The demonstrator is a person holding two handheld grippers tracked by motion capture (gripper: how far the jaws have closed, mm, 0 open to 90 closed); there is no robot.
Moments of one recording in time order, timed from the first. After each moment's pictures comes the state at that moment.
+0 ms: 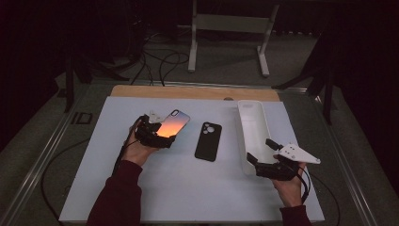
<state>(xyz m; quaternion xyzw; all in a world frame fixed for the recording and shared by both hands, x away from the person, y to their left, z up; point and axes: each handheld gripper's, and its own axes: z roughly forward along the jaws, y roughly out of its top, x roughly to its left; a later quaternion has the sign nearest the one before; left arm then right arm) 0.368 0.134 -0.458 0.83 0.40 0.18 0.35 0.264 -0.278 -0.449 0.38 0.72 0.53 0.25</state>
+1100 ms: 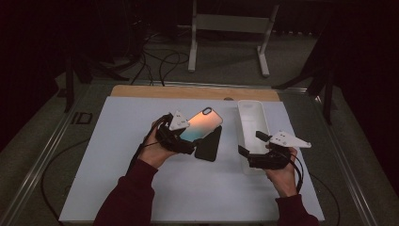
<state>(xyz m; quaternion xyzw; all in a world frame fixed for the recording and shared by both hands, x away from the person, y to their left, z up) 0.332 0.066 -0.407 0.85 0.26 0.18 0.42 0.290 -0.256 -0.431 0.36 0.74 0.53 0.20</state>
